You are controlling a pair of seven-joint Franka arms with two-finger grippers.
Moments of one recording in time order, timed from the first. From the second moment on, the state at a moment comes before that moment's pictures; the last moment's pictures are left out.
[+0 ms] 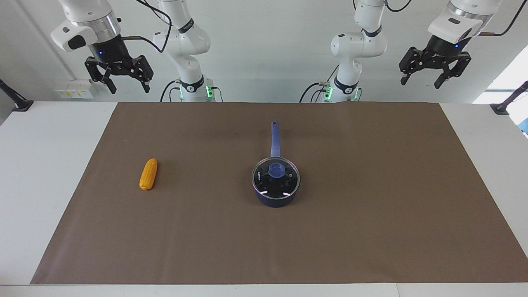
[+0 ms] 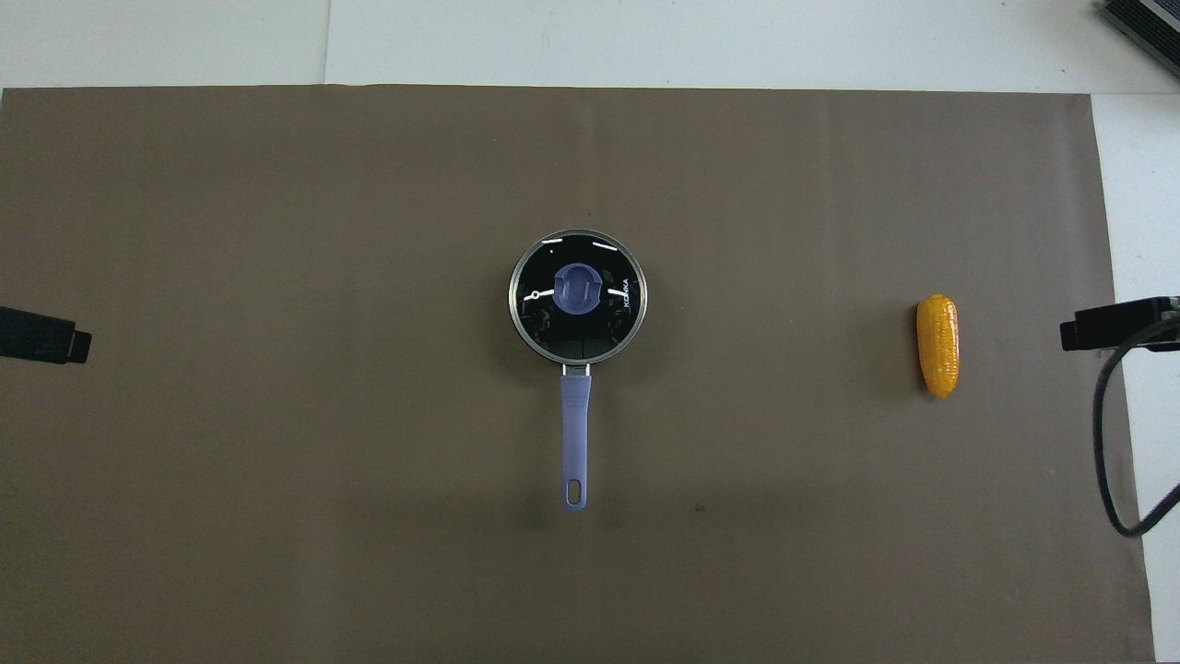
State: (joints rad) left arm -0.03 -0.06 -0.06 -1.42 -0.02 1.37 0.10; right arm 0.07 -0.10 -0.09 -1.56 0.00 1.49 -0.03
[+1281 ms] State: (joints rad) left arm -0.09 -0.06 -0.09 -1.43 -0.02 1.46 0.09; right arm 0.07 -0.06 -0.09 -1.66 0.00 1.67 -0.03
